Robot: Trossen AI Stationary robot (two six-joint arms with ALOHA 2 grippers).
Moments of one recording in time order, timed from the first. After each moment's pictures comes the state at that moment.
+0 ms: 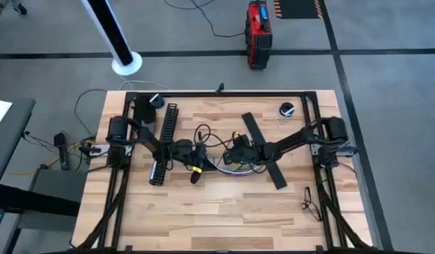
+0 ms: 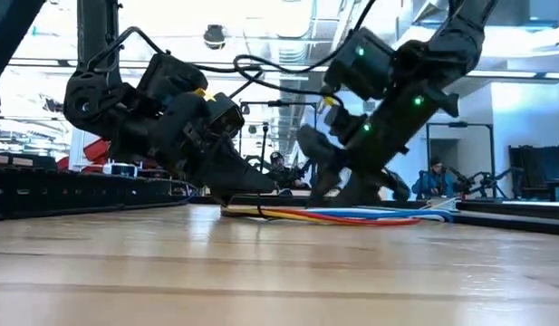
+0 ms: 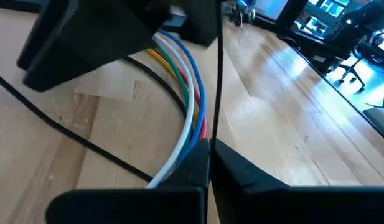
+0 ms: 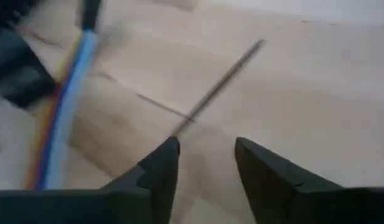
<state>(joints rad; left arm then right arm) 0.06 1.95 0.52 1.07 0.30 -0.25 0.05 1.91 0.86 0.18 0.55 1.08</state>
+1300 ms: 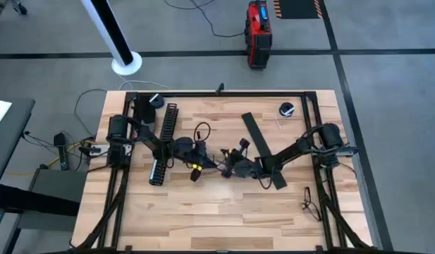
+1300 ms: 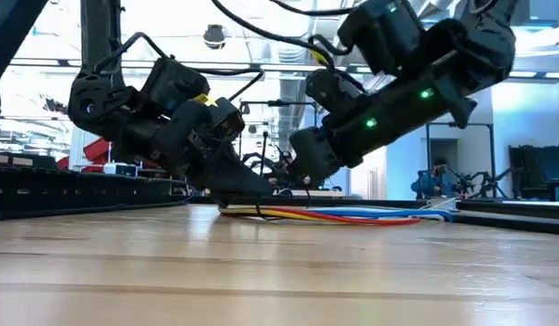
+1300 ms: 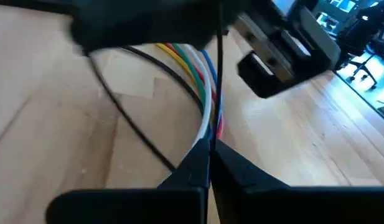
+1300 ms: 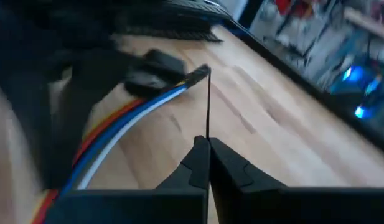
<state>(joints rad) 0.10 1.95 0.53 1.05 0.31 -0.21 0.21 1.95 0.84 0.61 0.85 0.01</state>
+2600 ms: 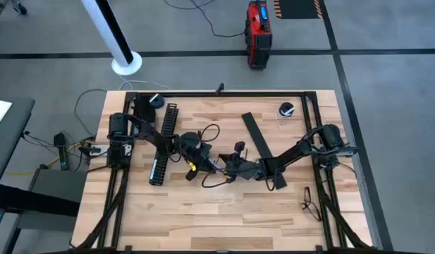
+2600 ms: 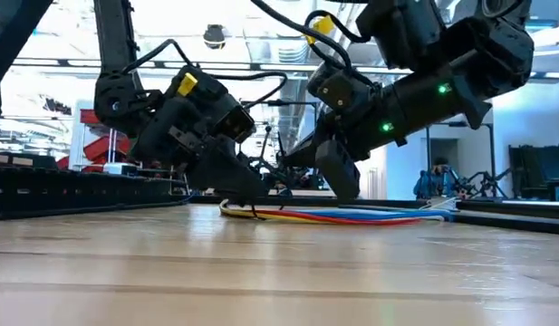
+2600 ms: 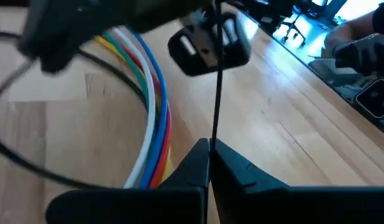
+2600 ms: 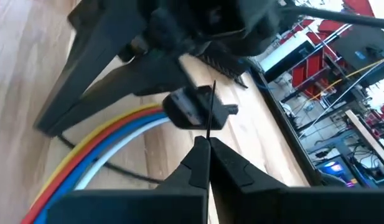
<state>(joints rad) 0.16 1.95 0.62 0.87 0.65 -0.03 0.23 1.95 0.78 0.77 0.75 -0.45</state>
